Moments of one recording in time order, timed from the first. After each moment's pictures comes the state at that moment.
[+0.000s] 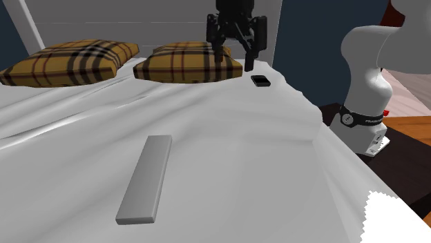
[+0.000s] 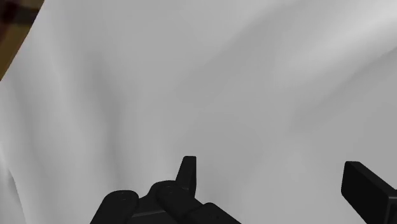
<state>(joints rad) 0.13 -0.23 -0.22 -2.19 -0.06 1.95 -0.41</state>
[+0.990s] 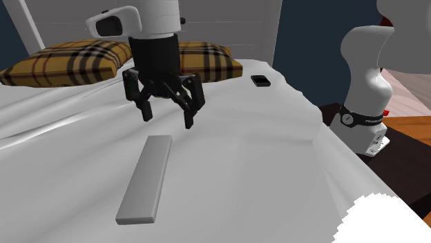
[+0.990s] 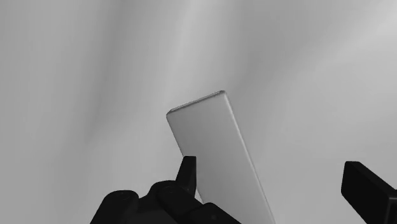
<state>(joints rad) 0.16 0.34 -0.18 -1.70 0.07 2.01 -0.90</state>
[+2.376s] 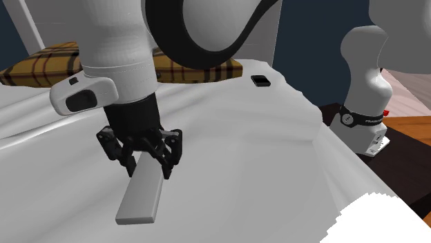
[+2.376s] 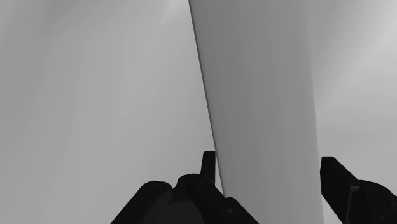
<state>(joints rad) 0.16 0.59 -0.12 -1.50 0.09 2.06 -1.03</state>
